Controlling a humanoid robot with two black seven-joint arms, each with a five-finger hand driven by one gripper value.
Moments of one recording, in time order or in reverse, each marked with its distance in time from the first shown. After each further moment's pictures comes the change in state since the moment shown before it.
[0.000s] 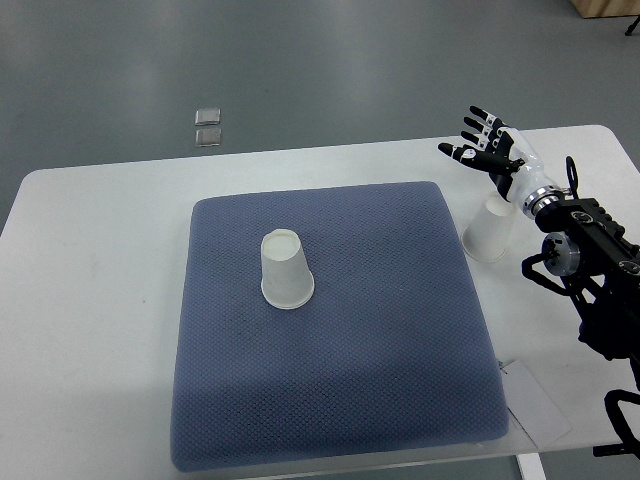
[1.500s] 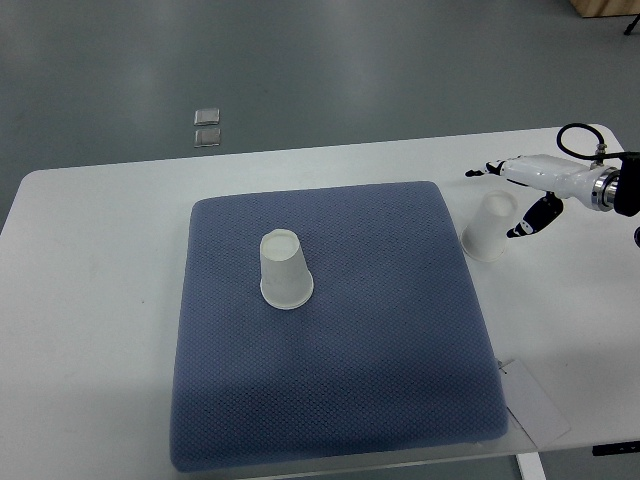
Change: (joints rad) left arm 0.000 0.000 0.000 0.000 0.000 0.000 0.000; right arm 0.165 -0.527 -0.661 0.263 -0.863 0.093 0.128
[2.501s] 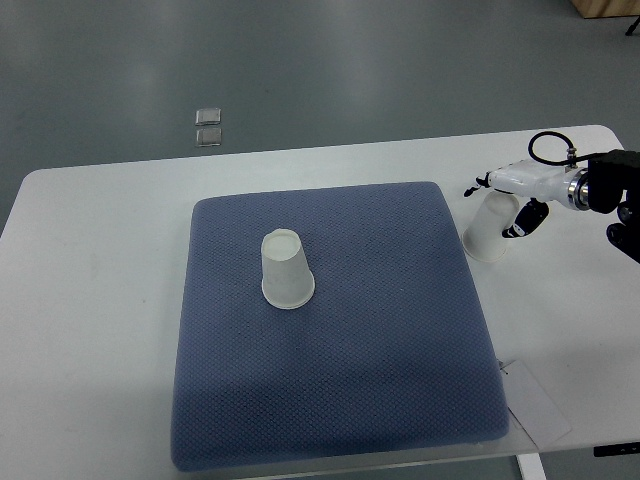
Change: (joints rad) left arm 0.000 0.000 0.000 0.000 0.000 0.000 0.000; right arm 0.101 0.109 -0.145 -0.180 -0.093 -0.012 0.000
